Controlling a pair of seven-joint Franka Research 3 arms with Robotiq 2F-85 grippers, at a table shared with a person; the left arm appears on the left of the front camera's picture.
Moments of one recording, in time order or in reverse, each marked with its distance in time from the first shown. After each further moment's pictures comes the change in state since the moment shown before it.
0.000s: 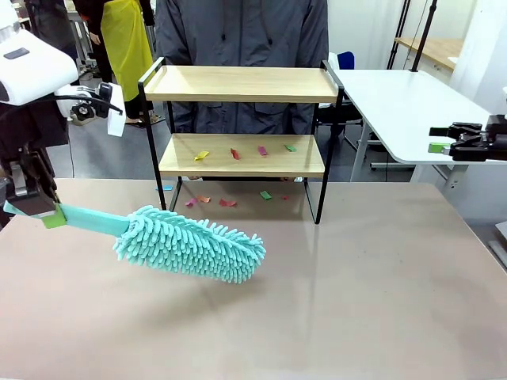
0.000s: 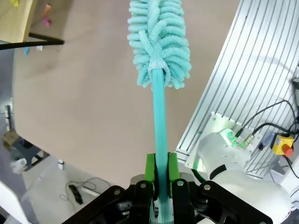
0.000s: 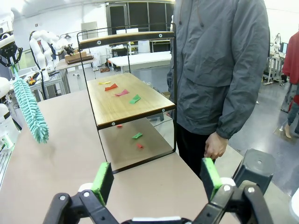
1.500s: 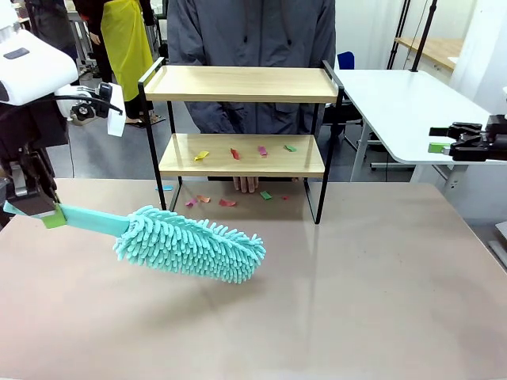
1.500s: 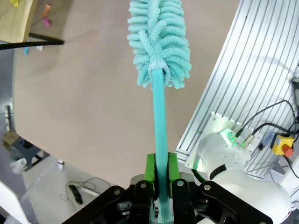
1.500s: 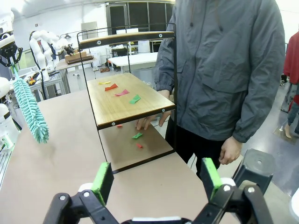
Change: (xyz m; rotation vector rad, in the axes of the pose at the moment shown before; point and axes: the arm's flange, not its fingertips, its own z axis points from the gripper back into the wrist) left arm 0.000 0.000 0.000 0.000 0.000 0.000; right arm 0.000 0.000 0.000 0.000 0.000 0.000
